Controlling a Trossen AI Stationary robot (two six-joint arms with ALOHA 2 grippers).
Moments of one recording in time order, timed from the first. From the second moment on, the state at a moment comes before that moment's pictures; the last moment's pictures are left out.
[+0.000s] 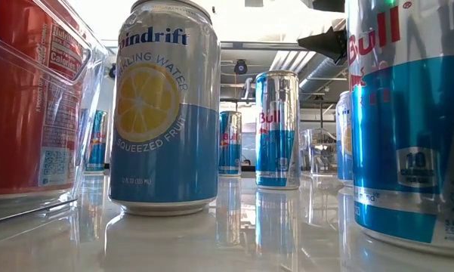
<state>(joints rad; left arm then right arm) -1.06 1.96 1.65 -1.22 -0.58 -1.82 0.00 0.89 0.47 0.30 -0.03 0.17</state>
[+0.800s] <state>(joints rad) -0.77 1.81 1.53 -0.92 -0.95 -0.96 0.23 0.98 0.56 0.22 0.06 0.11</state>
